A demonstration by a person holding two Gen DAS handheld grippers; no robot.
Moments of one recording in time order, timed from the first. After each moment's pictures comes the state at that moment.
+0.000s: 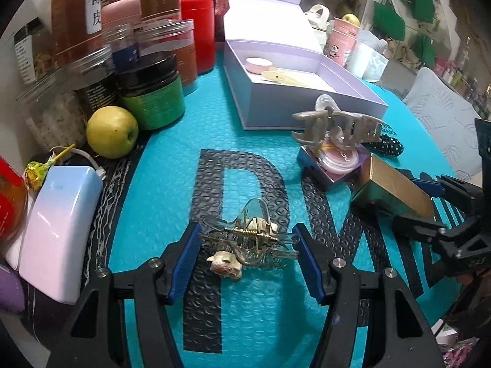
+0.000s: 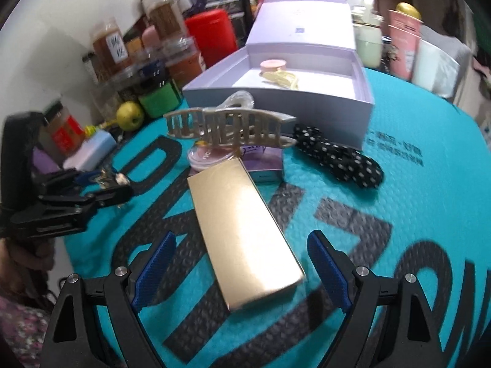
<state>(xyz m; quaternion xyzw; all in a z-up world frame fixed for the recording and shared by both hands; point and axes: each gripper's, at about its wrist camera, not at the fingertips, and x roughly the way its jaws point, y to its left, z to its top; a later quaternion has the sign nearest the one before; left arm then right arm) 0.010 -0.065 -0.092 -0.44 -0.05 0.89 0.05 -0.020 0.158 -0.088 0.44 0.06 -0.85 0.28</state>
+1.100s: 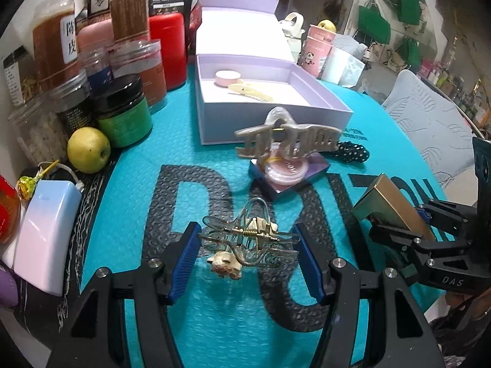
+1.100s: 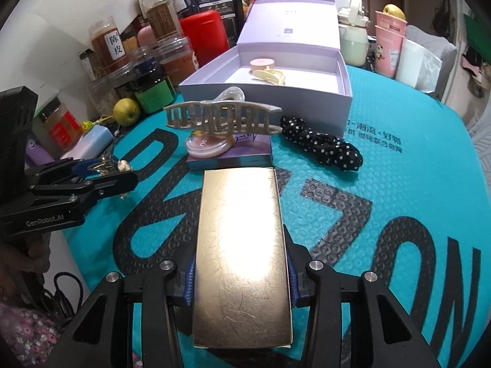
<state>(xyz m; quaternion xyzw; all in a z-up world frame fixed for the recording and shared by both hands) 0.021 -0.026 -0.068 -0.43 -0.05 0.90 0.08 0.012 0.178 -0.071 0.44 0.05 -0.86 0.25</state>
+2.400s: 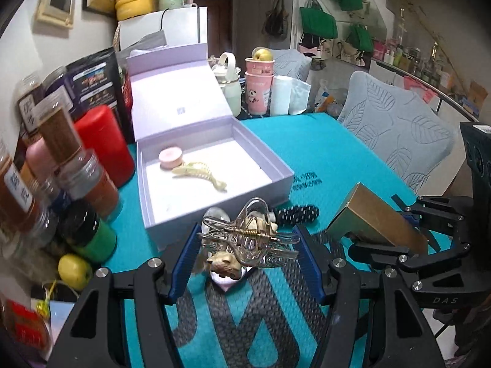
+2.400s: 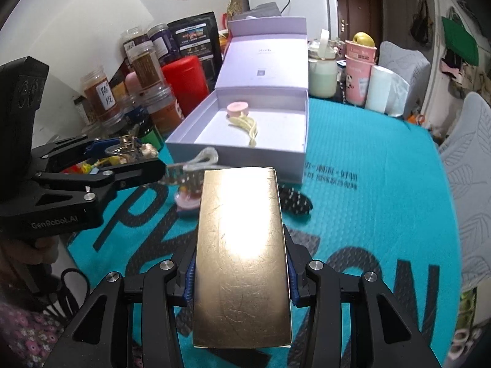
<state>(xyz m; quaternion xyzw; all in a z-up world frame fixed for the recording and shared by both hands) -0.035 0.034 0.016 -0.36 0.05 0.92 0.17 -0.001 0.205 -0.001 0.41 0.03 -0.89 0.21</state>
